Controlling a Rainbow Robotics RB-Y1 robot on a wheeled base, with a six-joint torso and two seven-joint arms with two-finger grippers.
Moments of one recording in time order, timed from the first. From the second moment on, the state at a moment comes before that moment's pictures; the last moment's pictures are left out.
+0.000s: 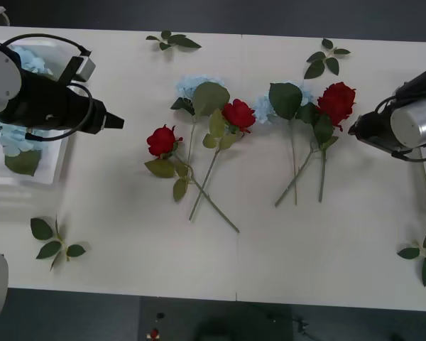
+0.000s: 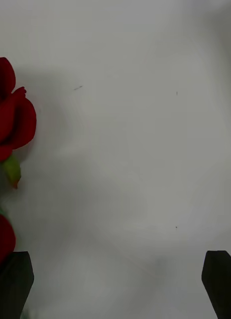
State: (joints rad) right arm -0.66 -0.80 0.45 -1.21 -0.64 1.03 0.76; left arm -0.61 0.42 0.20 -1.45 0.73 1.45 -1.90
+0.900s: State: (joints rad) right arm -0.79 -0.59 0.47 -0.93 -0.57 0.80 0.75; left arm -0.61 0.38 -0.23 -1.45 0.63 1.42 -1.02
